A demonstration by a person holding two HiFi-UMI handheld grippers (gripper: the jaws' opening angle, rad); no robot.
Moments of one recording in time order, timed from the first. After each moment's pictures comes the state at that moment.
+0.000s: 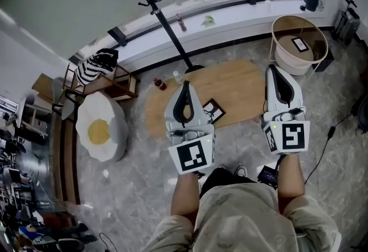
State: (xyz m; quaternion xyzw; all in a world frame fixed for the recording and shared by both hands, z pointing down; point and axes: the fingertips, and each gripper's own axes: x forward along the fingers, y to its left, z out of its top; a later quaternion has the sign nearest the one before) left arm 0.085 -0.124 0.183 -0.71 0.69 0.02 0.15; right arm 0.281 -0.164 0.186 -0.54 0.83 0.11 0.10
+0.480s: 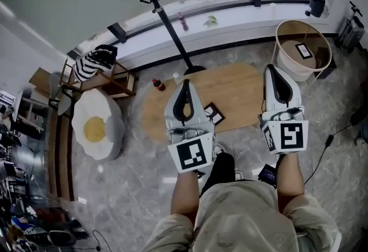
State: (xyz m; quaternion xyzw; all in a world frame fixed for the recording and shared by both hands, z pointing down) left arm 0.067 -0.163 0.202 -0.70 0.70 0.03 0.14; right arm 0.258 -0.208 0.202 -0.52 0.84 0.12 0.09
